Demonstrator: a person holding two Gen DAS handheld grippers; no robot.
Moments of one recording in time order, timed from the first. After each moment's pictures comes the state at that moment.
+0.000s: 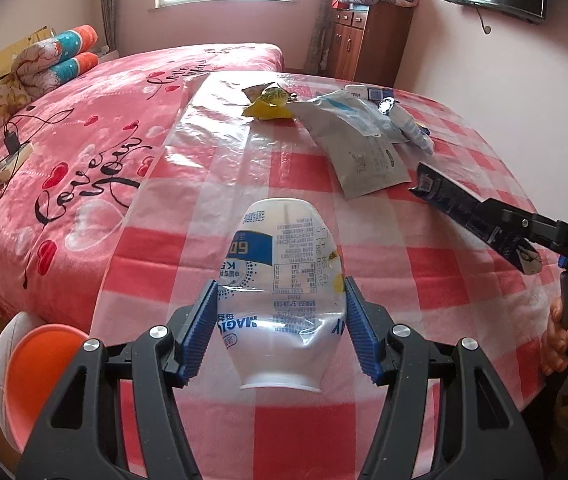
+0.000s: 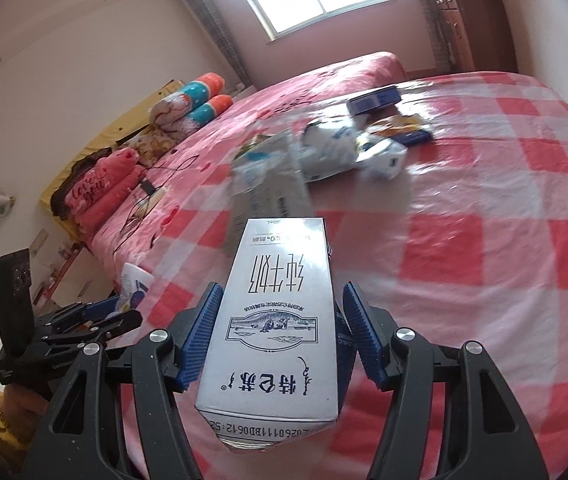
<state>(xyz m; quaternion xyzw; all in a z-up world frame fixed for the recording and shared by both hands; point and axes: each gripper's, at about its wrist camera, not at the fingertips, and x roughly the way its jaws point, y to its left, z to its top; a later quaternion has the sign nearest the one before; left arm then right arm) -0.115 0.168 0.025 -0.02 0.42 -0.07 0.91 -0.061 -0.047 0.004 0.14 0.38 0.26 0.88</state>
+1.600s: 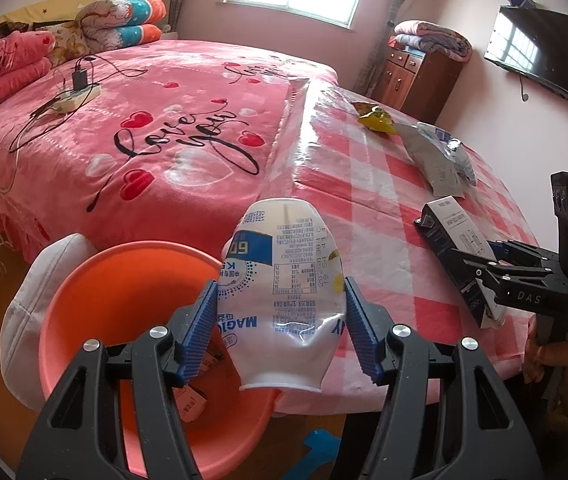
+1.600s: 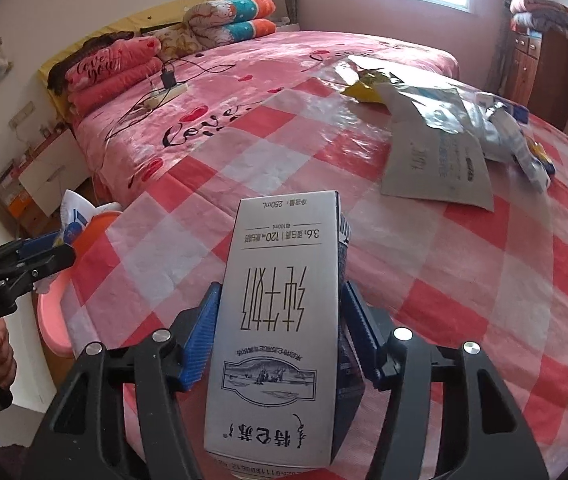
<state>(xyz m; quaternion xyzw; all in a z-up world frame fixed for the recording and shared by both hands) -0.195 0.302 0.010 -0.12 0.39 -0.01 0.91 -0.089 0.123 -0.014 -0.07 0.43 0.28 0.86</state>
